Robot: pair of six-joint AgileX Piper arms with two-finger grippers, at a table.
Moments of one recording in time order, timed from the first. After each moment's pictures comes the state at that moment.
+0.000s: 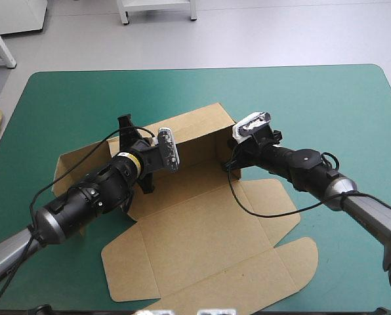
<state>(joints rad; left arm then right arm) -0.73 1.33 -1.03 0.74 0.60 0.25 0.45 1.54 -0.97 1.43 0.18 -1.48</state>
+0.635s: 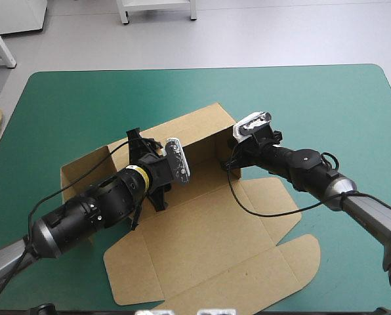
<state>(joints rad) -0.86 1.29 -1.05 0.66 0.69 0.17 0.45 1.54 -0.97 1.43 0.17 -1.46</state>
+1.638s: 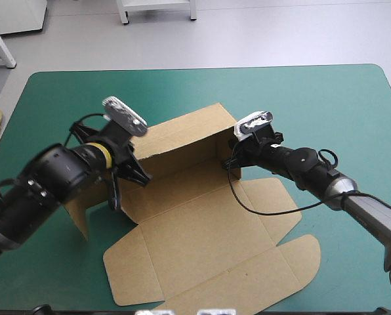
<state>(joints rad) -0.72 1.21 -1.32 0.41 1.03 -0.07 0.45 1.53 -0.98 1.21 0.17 -1.20</state>
